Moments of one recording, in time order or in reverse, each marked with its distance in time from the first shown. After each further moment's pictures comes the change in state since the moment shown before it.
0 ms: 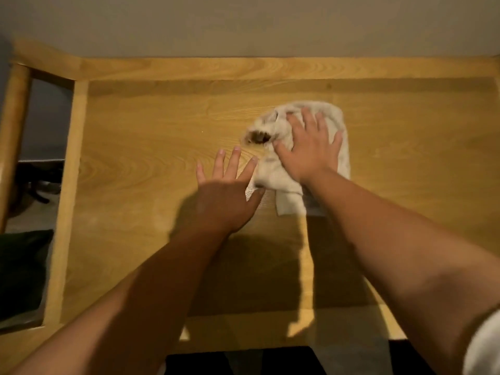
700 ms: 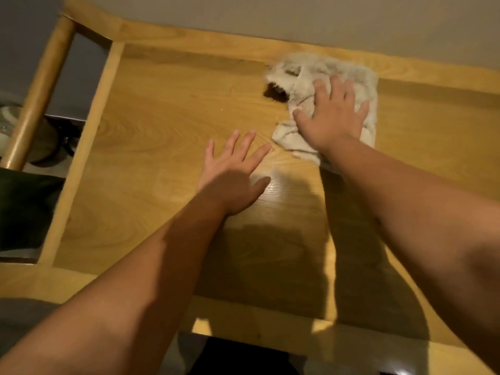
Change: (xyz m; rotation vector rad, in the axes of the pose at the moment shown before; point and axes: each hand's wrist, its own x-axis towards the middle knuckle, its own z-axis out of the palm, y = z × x) left_hand 0.004 0.001 0.002 0.003 0.004 -0.091; right_hand 0.061 -0.001 -0.012 -0.054 -0.007 -0.145
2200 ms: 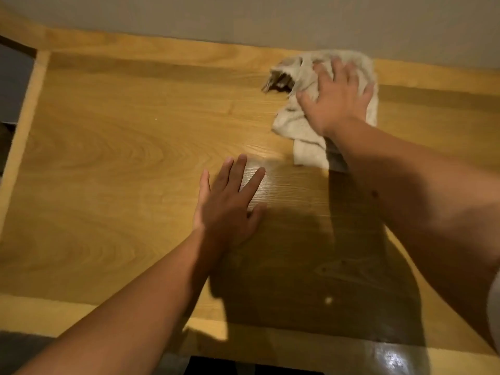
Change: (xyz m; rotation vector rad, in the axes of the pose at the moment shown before) left_hand 0.001 0.117 0.021 -0.042 0.028 0.031; right_hand 0.050 0.128 -0.026 0.007 0.026 0.035
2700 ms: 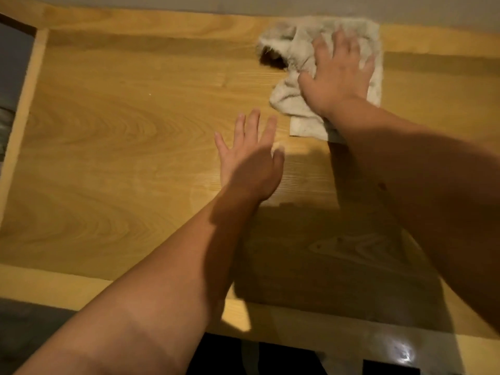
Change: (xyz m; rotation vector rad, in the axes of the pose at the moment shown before) left_hand 0.051 0.056 0.005 -0.055 0.066 -0.263; right_hand -0.016 0.001 0.006 -0.013 0.014 -0.060
